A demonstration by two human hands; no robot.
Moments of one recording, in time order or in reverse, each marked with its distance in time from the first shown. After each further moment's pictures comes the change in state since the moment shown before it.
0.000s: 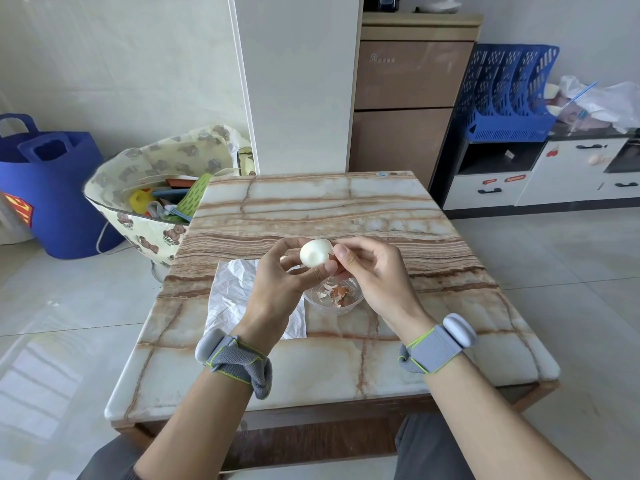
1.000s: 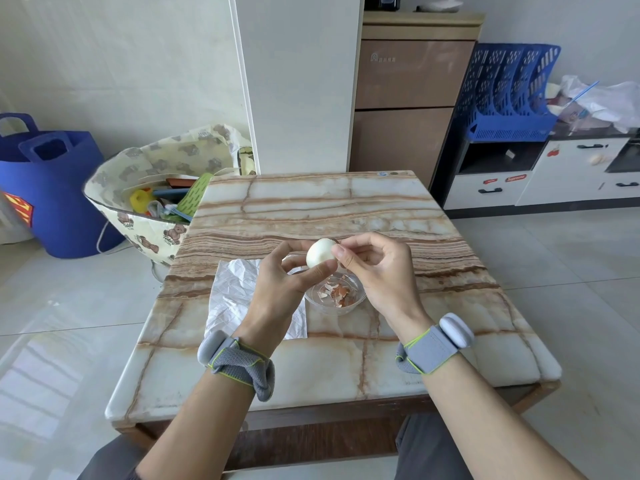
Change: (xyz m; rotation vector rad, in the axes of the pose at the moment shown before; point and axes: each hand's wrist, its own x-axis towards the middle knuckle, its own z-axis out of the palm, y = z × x) left_hand 0.002 -0.006 -0.001 -0.002 0.027 -0.010; right_hand 0.002 -0.005 0.000 -0.134 0.146 -0.101
